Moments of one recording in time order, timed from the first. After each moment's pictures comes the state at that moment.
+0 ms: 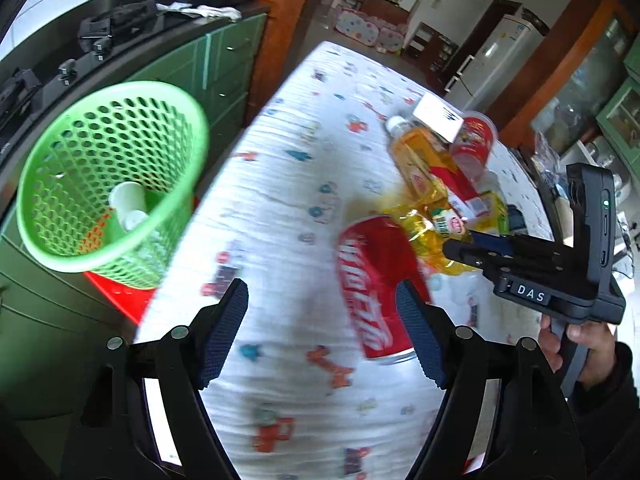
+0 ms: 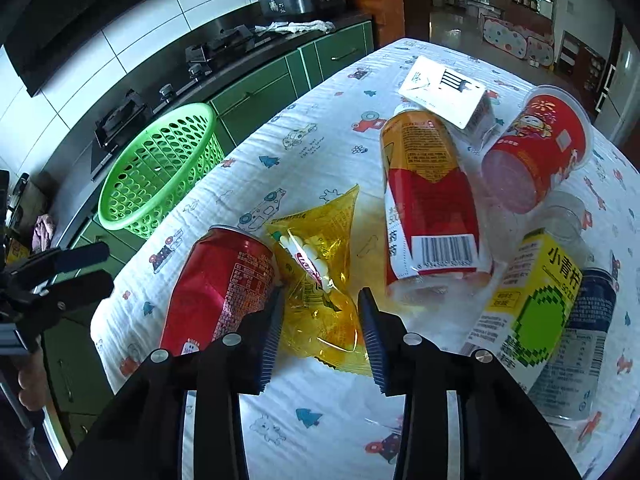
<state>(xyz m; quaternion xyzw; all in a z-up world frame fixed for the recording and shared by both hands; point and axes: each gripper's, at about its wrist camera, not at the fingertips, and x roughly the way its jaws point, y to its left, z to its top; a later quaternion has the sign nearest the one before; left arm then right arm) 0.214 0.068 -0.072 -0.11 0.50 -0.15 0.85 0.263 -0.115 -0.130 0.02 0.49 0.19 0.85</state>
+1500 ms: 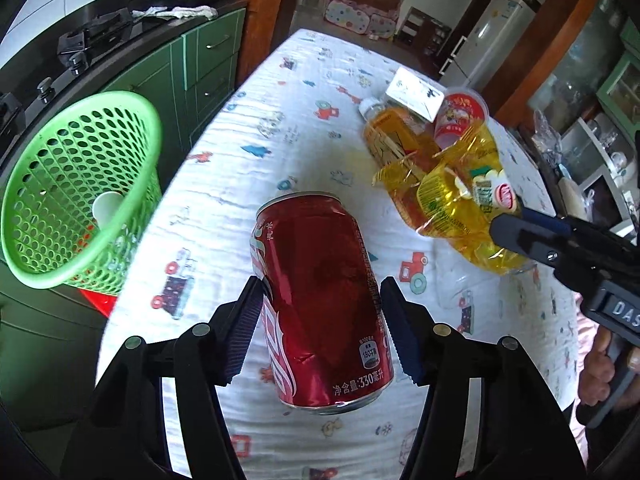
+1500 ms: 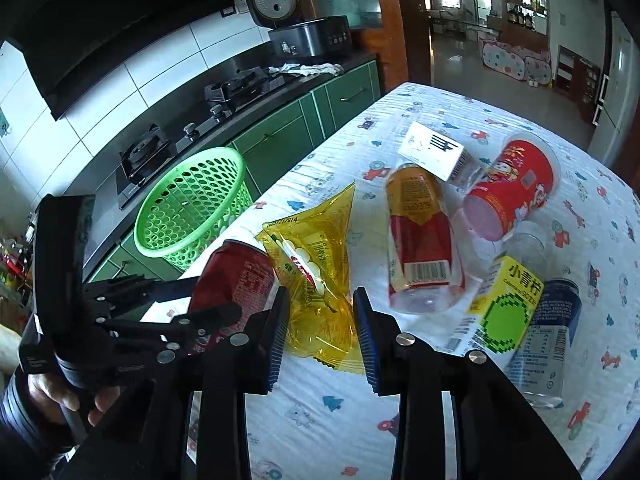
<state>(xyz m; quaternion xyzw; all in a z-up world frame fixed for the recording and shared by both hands) 0.225 0.030 -0.074 -0.08 0.50 -0.15 0.85 0.230 -0.125 -0.074 0.04 0.44 0.21 0.87</state>
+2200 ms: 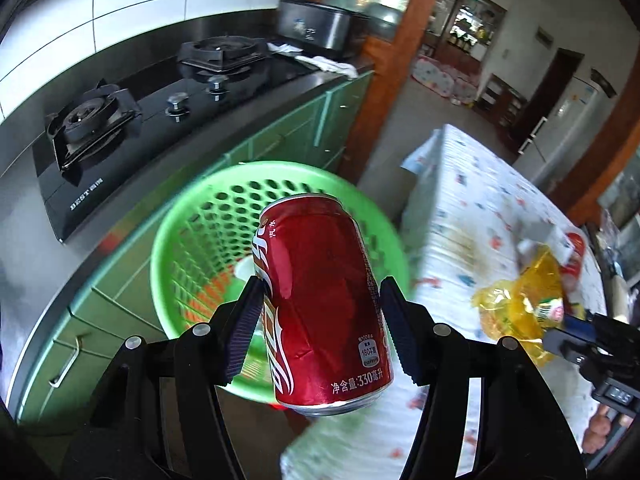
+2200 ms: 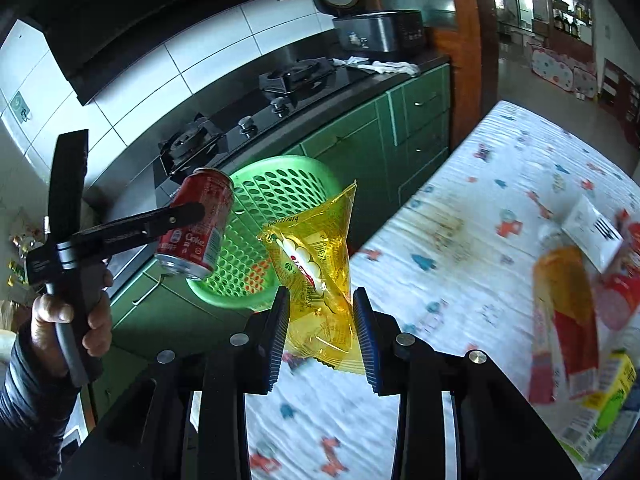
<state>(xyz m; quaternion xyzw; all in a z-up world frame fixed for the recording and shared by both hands) 0.295 0.236 -0.044 -0.11 0.44 0.00 0.89 0.295 0.022 -0.062 0.03 0.44 0.28 0.85</state>
